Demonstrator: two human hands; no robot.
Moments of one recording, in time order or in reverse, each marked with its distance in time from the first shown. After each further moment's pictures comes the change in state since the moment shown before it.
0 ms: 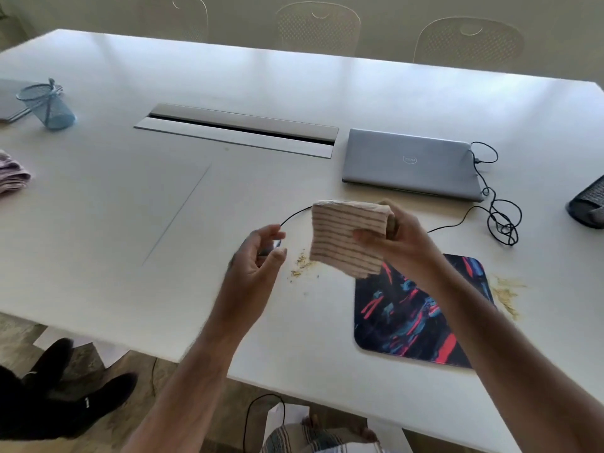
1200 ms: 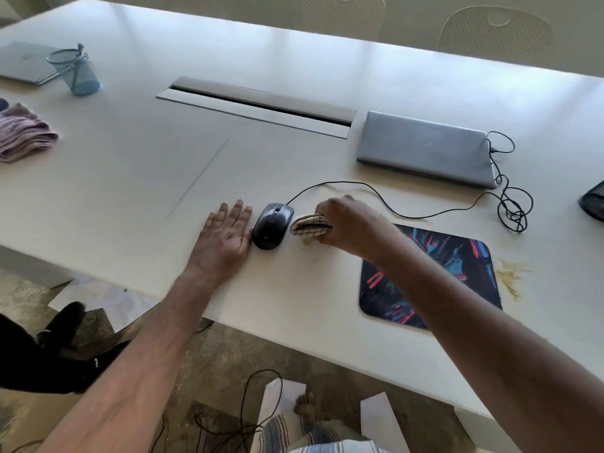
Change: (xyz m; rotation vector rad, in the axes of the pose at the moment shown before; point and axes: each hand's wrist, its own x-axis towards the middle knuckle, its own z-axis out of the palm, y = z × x) left_hand 0.038 -0.102 -0.070 1.124 -0.099 0.055; right_hand 0.021 -0.018 0.082 -0.987 -0.256 -0.172
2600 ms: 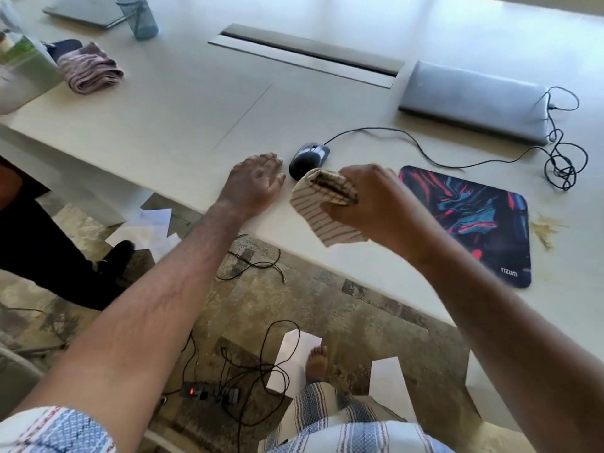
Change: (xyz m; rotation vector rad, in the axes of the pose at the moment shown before) left_hand -0.040 -0.005 -0.012 0.018 0.043 0.034; right_hand -0.112 -0.081 -0.021 0.322 0.096 -0.097
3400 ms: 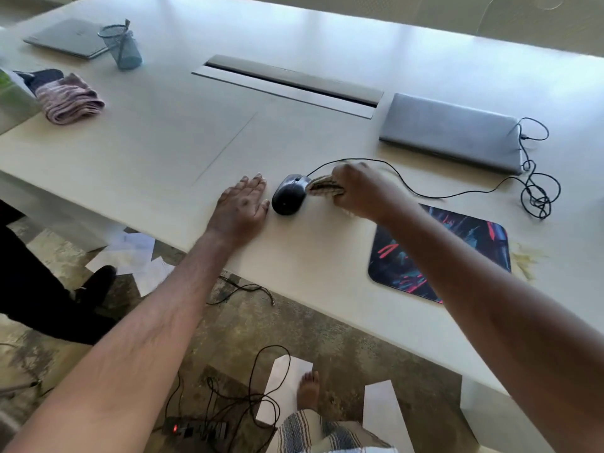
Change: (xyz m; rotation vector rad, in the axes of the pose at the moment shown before) left_hand 0.026 -0.001 0.016 -0.037 0.068 -0.042; right_hand 0.106 0.100 0.009 -0.349 -0.073 0.046
